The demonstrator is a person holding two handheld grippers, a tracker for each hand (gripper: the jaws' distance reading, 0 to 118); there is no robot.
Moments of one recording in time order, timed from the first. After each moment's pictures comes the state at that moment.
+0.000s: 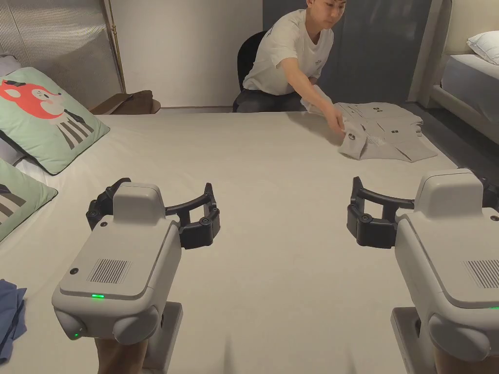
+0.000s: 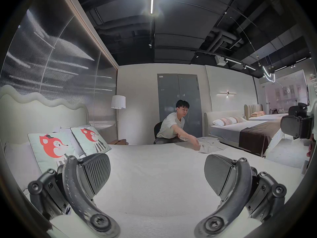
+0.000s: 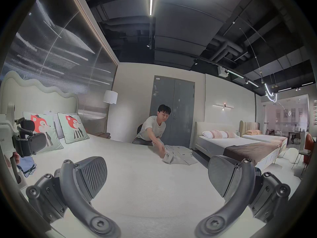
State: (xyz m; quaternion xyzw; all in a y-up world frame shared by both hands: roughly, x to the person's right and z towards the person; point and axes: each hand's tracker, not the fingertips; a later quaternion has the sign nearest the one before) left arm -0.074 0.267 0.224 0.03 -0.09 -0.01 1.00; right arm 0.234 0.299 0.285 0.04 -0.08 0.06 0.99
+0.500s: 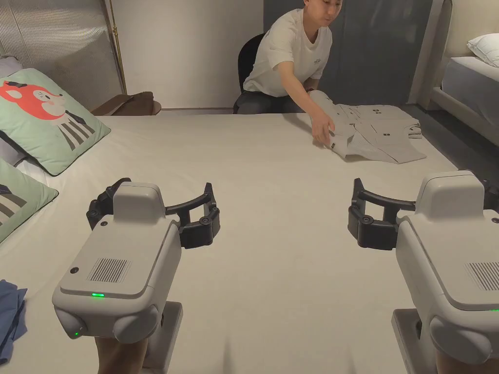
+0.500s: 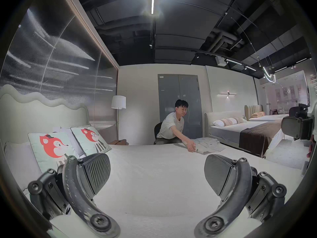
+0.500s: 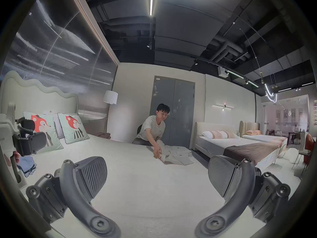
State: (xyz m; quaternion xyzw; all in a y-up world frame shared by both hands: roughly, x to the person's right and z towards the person) left arm -0.075 0.269 0.223 0.03 -0.09 -0.01 1.00; right arm 0.234 0.300 0.285 0.04 -0.08 0.06 0.99
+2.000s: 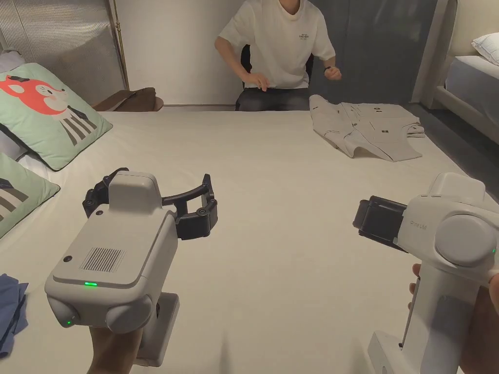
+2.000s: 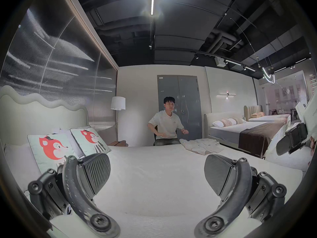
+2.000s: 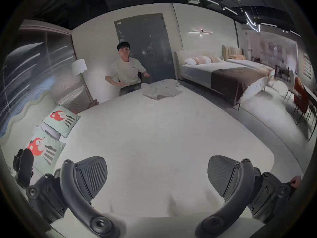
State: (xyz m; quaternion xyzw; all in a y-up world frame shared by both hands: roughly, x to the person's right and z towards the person) left arm -0.079 0.276 0.222 0.04 -0.09 -0.01 1.00; right arm 0.247 0.317 0.255 -0.26 -0.16 -0.15 0.94
